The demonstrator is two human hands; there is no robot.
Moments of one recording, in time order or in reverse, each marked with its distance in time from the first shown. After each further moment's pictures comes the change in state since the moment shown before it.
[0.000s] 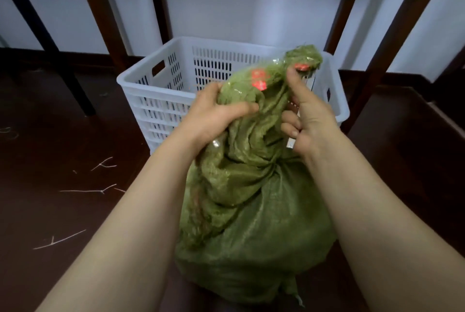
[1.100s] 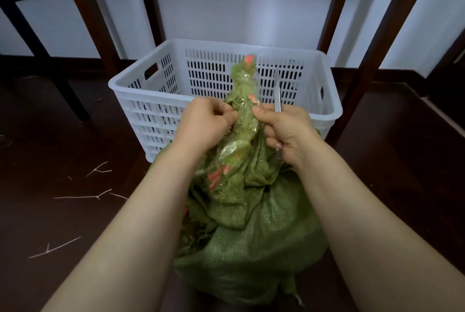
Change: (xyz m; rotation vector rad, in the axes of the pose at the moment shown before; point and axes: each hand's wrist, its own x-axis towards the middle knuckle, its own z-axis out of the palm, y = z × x) left_hand 0.004 -0.003 0.015 0.334 0.149 -0.031; right_hand 0.006 0.017 -0.006 -0.295 -0.107 0.011
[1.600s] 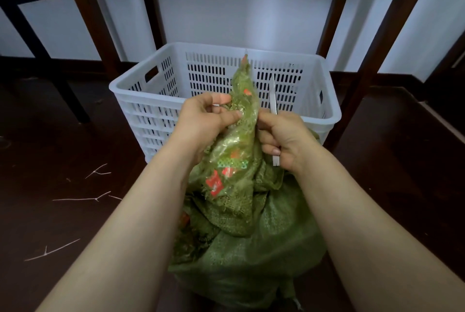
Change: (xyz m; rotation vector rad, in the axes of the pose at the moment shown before) left_hand 0.000 0.003 -0.003 -0.544 -0.055 -0.051; right_hand -0.004 -0.002 0.004 0.070 -0.082 0.040
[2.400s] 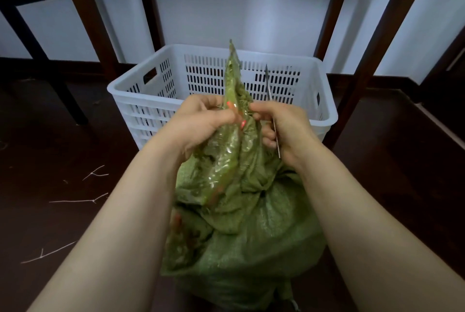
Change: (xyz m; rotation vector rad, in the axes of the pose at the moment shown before) left_hand -0.010 0.017 -0.008 0.160 -0.192 -0.011; right_hand -0.006 -0.011 -0.002 -0.128 -0.004 -0.096
